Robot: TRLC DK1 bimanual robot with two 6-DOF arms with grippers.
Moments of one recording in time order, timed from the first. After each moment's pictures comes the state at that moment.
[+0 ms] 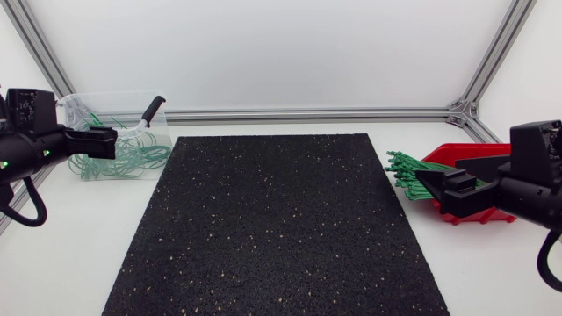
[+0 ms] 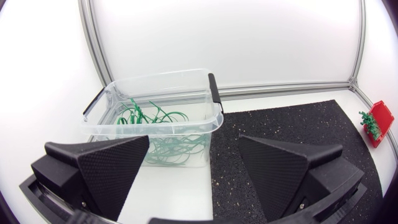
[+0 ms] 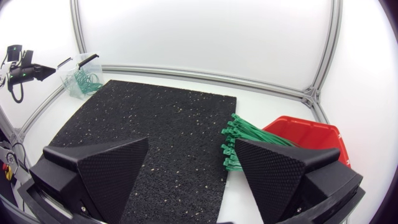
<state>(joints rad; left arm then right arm) 0.09 1.11 0.72 -0.07 0.02 0.13 0.05 0.69 0.61 -0.45 -0.20 -0.10</state>
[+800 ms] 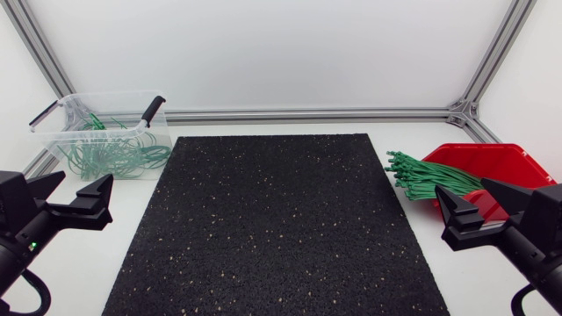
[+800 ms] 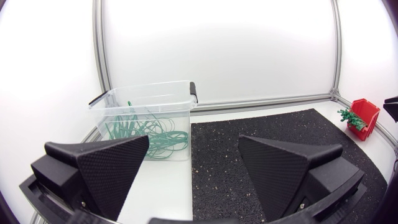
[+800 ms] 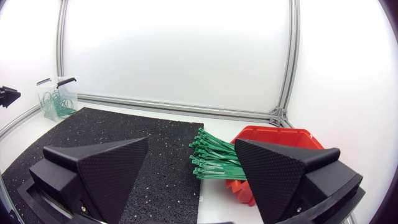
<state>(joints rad) 0.01 0.49 0.27 0.00 0.02 0.07 0.02 0.26 0.23 -0.18 -0.06 -0.07</state>
